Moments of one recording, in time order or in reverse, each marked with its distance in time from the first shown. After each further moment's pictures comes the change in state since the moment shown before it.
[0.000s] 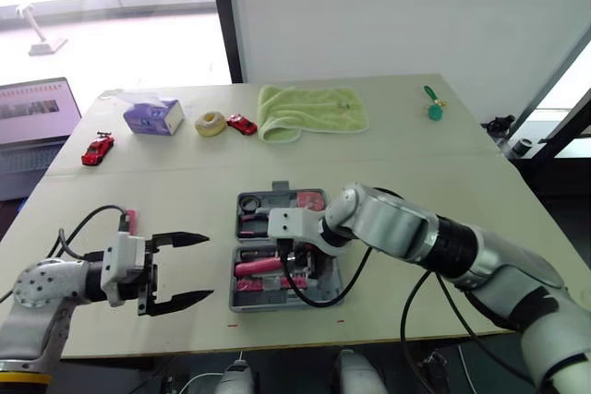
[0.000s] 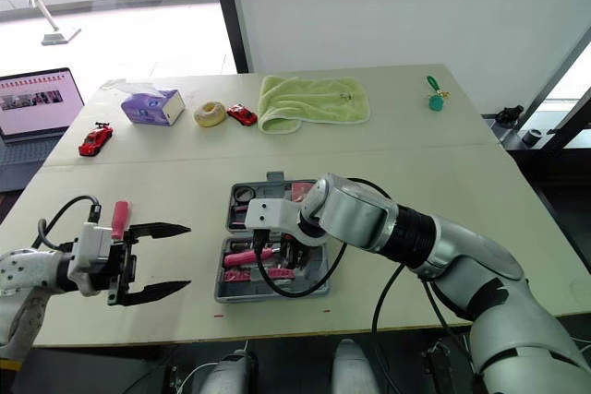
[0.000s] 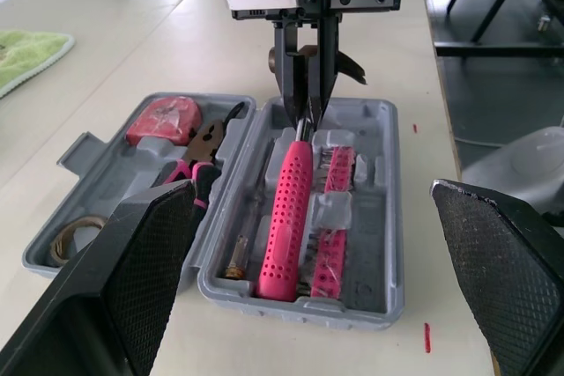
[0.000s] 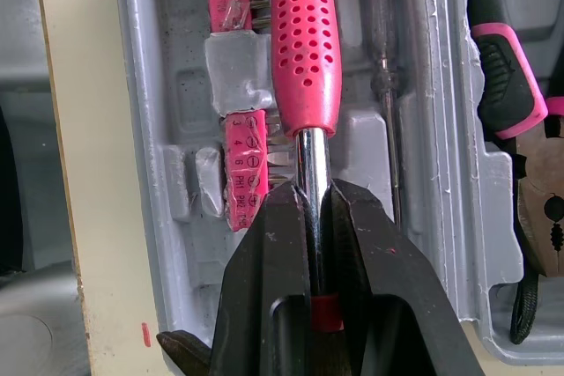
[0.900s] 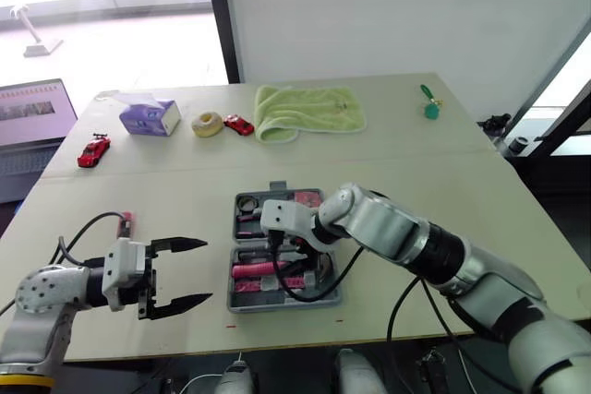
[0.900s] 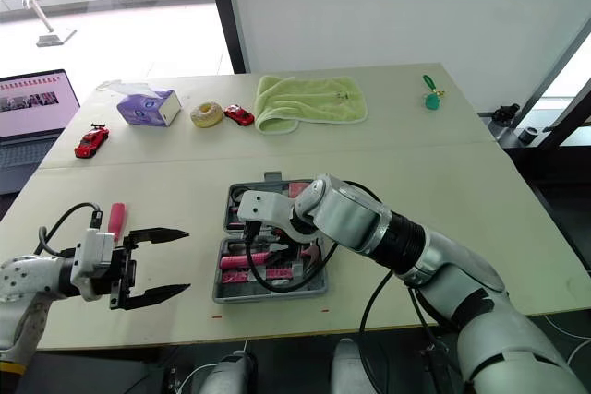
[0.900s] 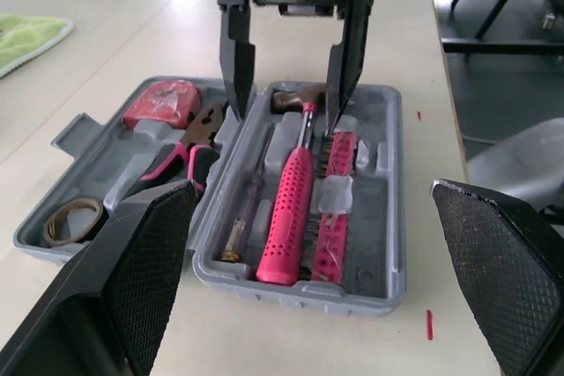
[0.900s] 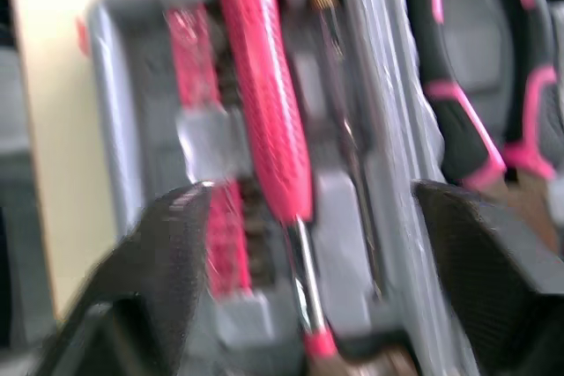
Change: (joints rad) left arm 0.009 -0.026 -0.010 0.022 0.029 -0.026 0.000; right arm 0.105 0.127 -0.134 0.042 -0.055 -0.022 -0.047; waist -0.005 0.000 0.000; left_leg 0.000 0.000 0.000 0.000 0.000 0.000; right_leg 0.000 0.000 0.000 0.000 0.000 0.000
